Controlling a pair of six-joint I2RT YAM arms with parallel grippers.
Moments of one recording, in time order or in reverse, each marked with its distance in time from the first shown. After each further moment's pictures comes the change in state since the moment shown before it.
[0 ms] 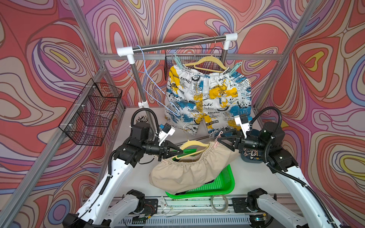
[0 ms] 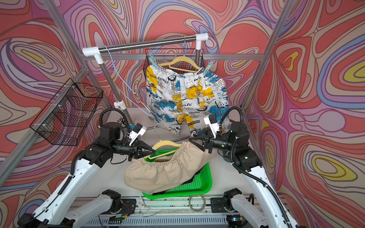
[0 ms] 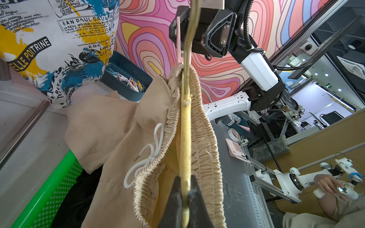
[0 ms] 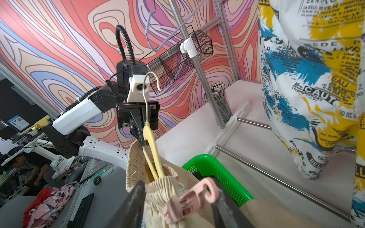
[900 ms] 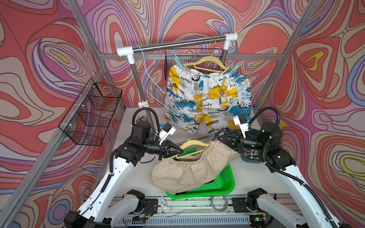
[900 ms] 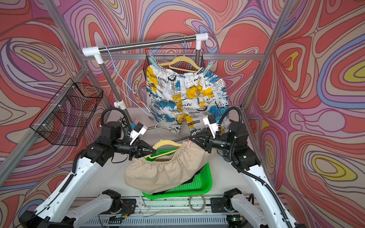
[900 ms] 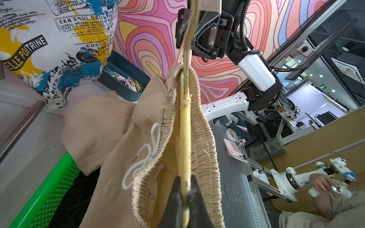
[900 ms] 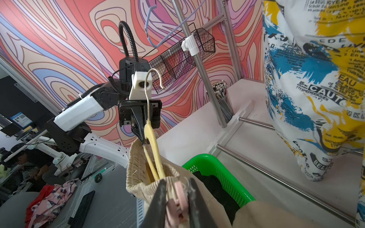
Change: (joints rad) left arm 0.000 0.019 0.000 0.012 0.014 -0.008; right arm 0.000 0.016 -0.018 0.024 -0.017 -0.002
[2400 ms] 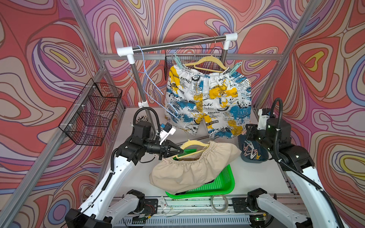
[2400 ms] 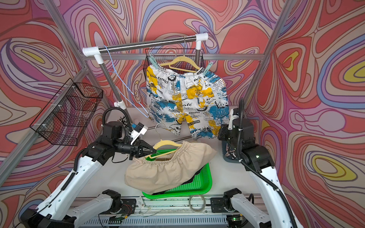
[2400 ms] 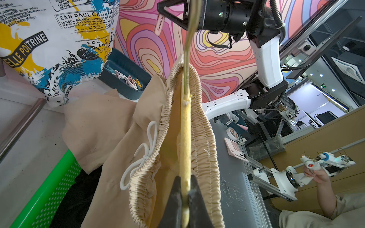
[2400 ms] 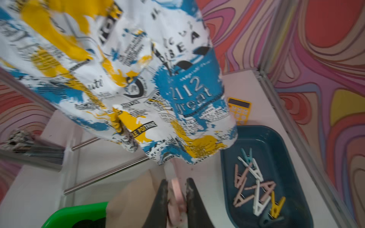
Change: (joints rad) left arm 0.005 0.019 0.000 -0.018 0.003 0.031; right arm -0.001 0.047 0.273 -0.595 1.236 0.034
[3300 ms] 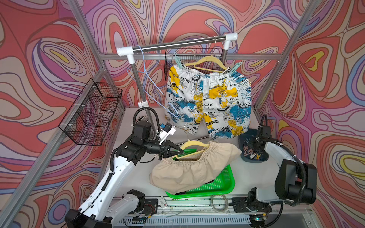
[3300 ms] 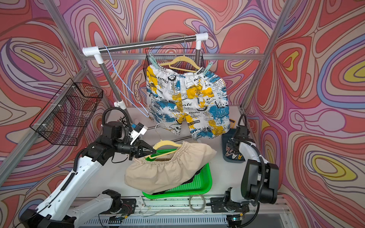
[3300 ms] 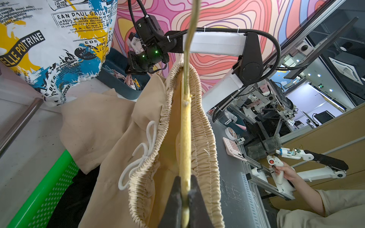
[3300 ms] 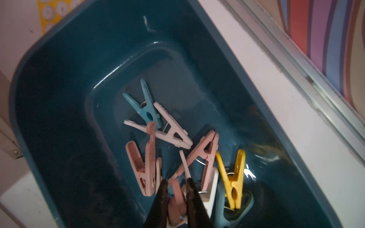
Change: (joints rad) left arm 0.000 -0.005 0.000 -0.005 0.008 -0.003; right arm -0.516 0.517 -0.400 0.369 -0.117 0.098
